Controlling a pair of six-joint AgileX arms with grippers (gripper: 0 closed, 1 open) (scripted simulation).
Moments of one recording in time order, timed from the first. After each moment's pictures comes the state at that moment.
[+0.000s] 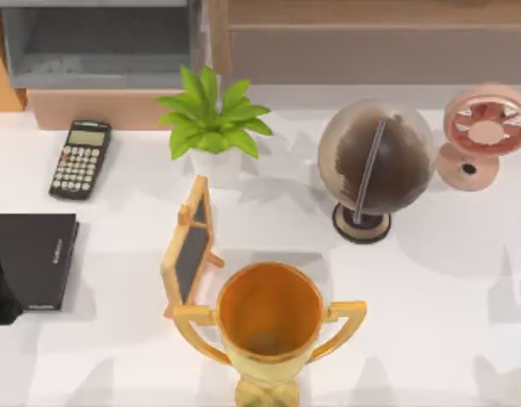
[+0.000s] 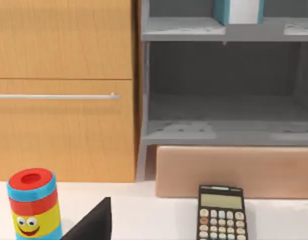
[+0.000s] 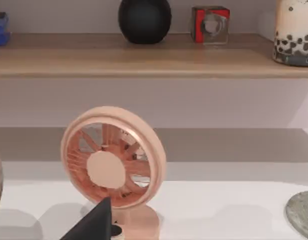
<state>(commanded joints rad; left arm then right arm) 0.00 0.00 0.00 0.00 0.00 0.00 0.00 0.00 0.00 0.00 0.00 0.00</state>
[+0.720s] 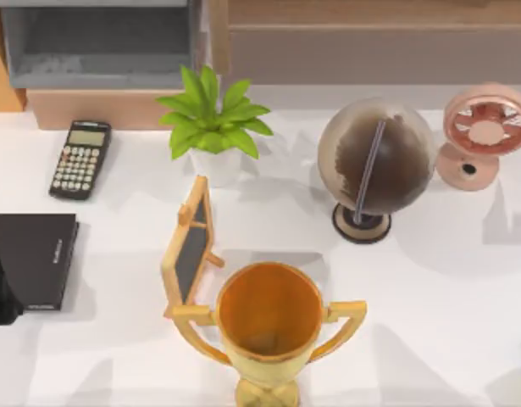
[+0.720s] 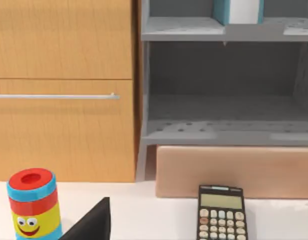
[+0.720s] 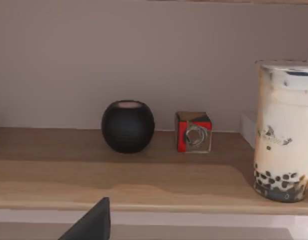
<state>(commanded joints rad) 0.00 0.00 0.00 0.00 0.00 0.00 -0.14 0.58 0.38 0.30 -0.13 0.00</state>
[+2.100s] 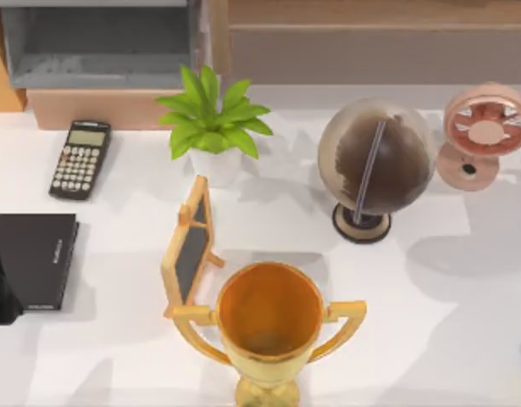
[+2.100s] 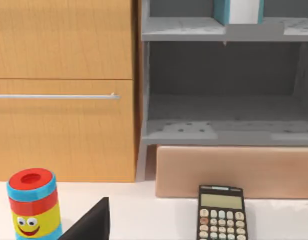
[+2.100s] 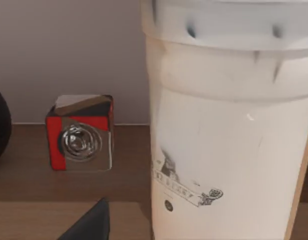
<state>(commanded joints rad) 0.00 0.00 0.00 0.00 0.00 0.00 -0.38 1.89 1.06 0.83 -0.35 0.01</state>
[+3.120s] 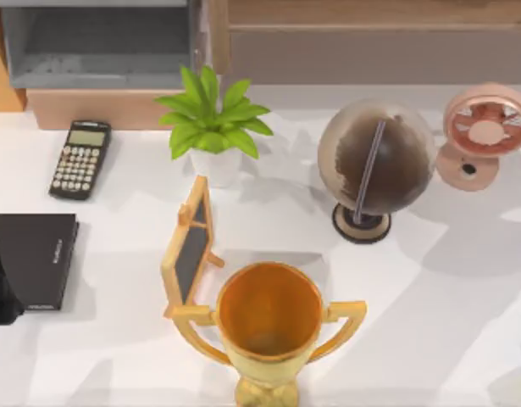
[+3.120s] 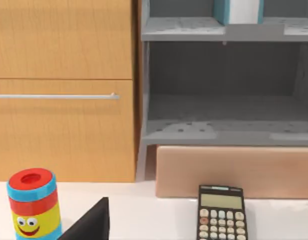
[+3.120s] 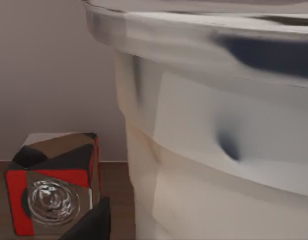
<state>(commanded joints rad) 0.00 0.00 0.00 0.00 0.00 0.00 -0.33 2.13 1.43 0.71 -0.29 0.00</state>
